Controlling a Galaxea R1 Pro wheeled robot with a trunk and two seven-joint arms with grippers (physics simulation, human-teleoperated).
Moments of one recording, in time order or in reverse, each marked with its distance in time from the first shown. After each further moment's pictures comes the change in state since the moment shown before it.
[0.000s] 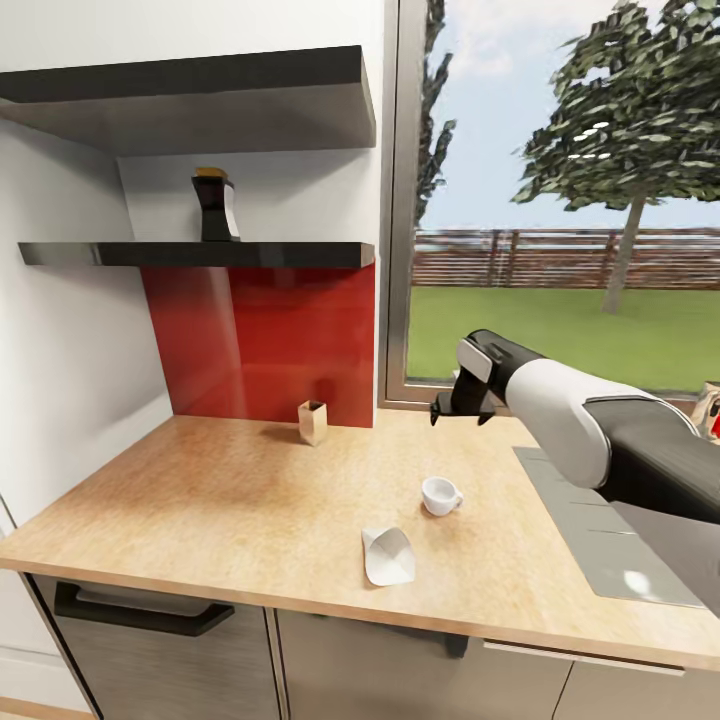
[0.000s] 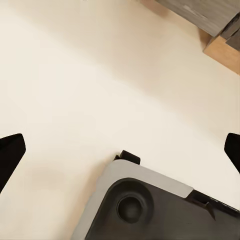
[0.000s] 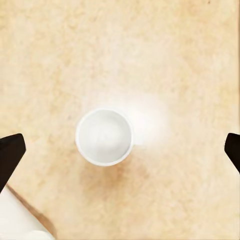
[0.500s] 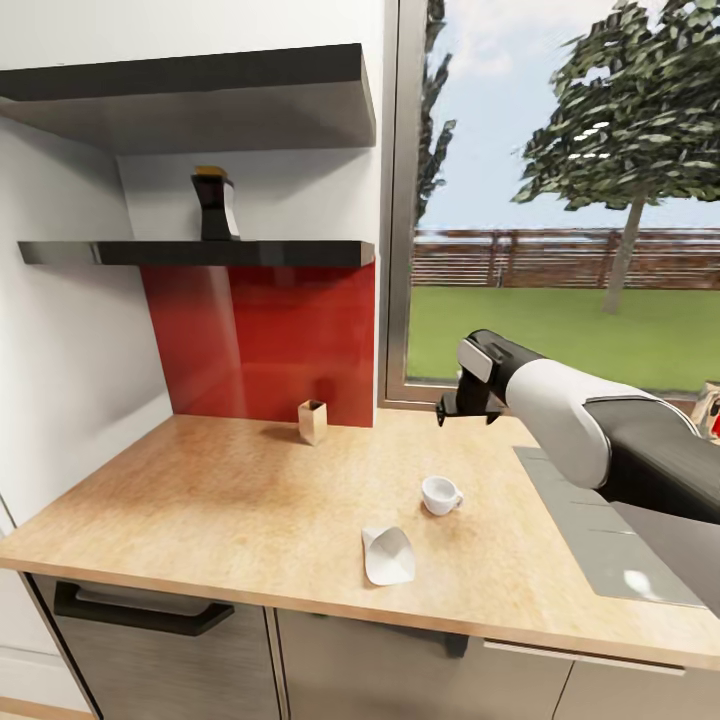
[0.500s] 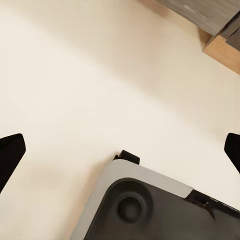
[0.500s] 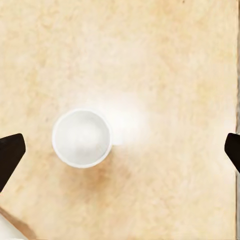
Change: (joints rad) left arm 0.000 -0.002 0.000 0.000 -0.001 0.000 0.000; right arm 0.000 0.000 0.001 0.000 -0.009 0.000 -0.085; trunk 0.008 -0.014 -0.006
